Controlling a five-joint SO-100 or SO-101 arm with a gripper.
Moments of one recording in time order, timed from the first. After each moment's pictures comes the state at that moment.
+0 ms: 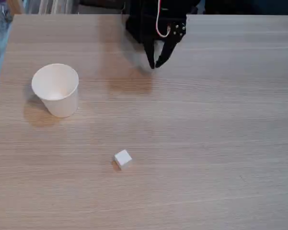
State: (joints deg) arm 4.4 141.6 136.8 72.7 -84.5
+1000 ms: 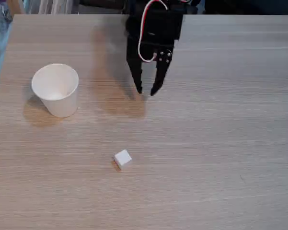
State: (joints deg) arm 10.1 120.3 128.3 55.5 -82.6
